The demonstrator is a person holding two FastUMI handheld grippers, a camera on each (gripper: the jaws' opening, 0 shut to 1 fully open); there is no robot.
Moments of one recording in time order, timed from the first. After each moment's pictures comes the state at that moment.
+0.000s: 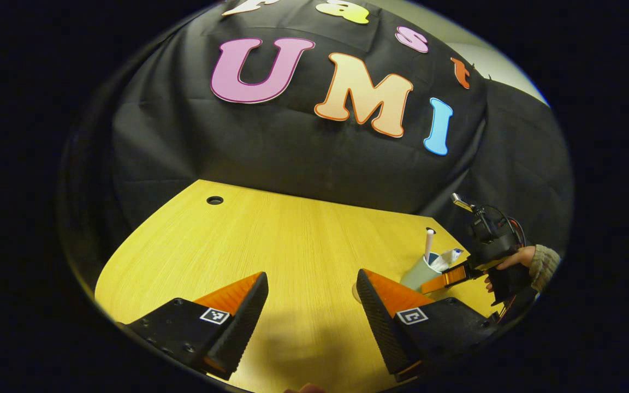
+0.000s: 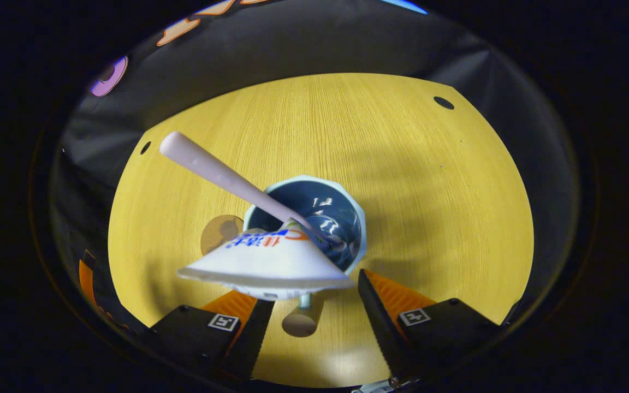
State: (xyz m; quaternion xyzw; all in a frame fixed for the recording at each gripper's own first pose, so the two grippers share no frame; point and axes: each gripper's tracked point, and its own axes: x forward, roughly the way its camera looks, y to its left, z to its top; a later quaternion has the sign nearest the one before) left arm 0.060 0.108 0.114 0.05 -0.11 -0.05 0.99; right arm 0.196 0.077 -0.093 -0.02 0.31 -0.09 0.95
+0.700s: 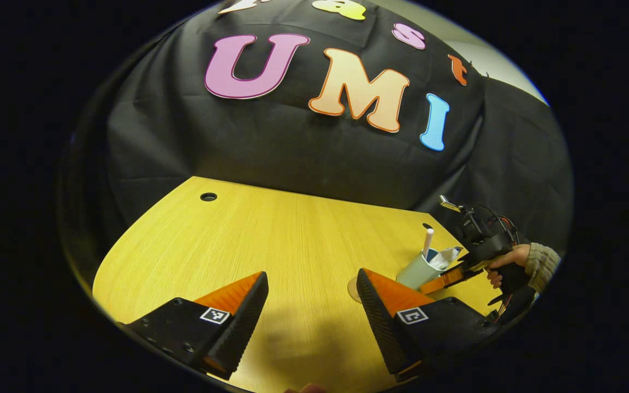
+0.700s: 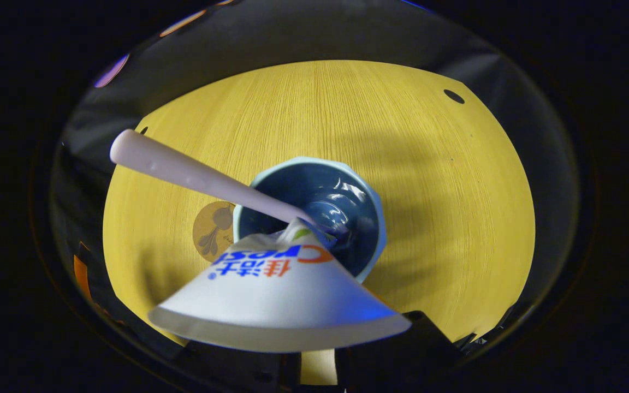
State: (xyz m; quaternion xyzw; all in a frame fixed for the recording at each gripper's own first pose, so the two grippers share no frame) left arm 0.065 0.095 0.110 0.06 -0.10 -0.07 0.99; right arm 0.195 0.074 -0.102 -0.04 0.34 -0.09 0.94
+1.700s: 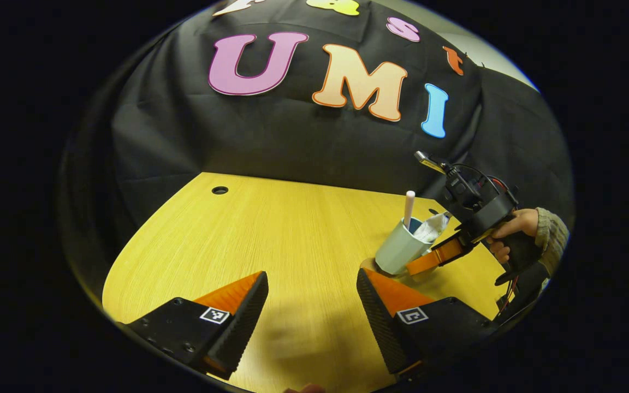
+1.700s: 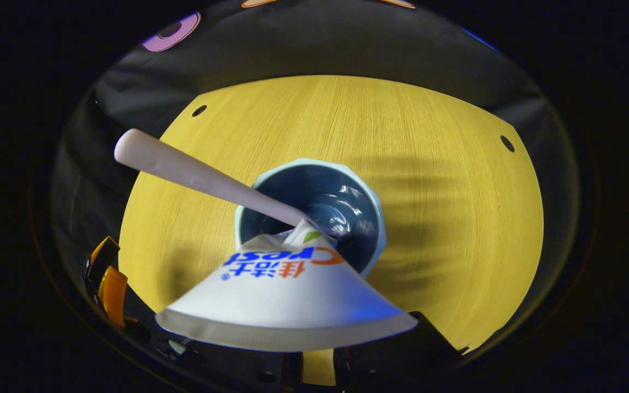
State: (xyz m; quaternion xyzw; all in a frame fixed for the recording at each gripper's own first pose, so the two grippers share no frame) left arm 0.047 0.123 0.086 0.07 -0.08 -0.05 0.99; right arm 0.196 0.162 -0.098 -0.12 0.33 0.01 0.93
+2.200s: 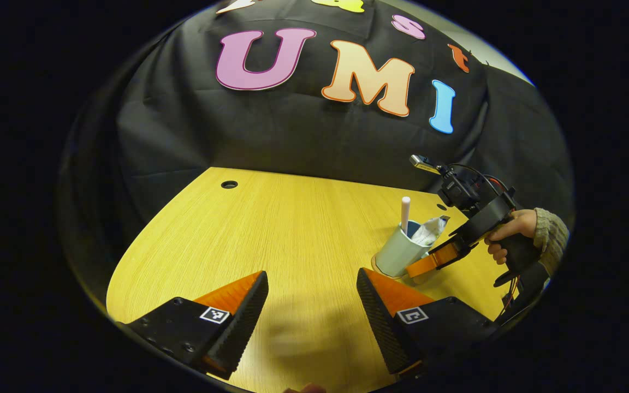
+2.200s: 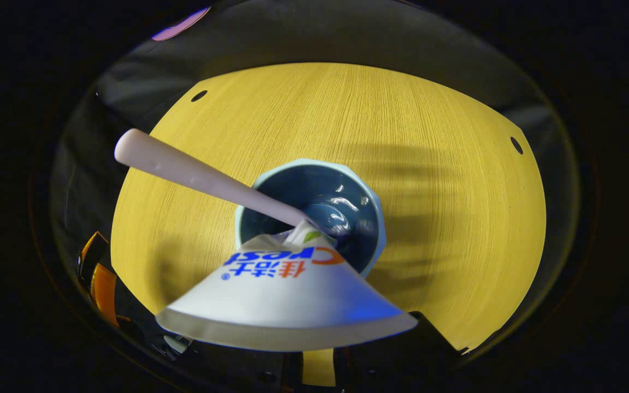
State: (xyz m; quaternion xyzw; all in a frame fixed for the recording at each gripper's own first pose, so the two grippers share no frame) left arm 0.046 0.137 0.081 0.08 -0.06 -0.03 0.99; right arm 0.206 0.173 -0.117 -0.14 0.35 0.00 0.93
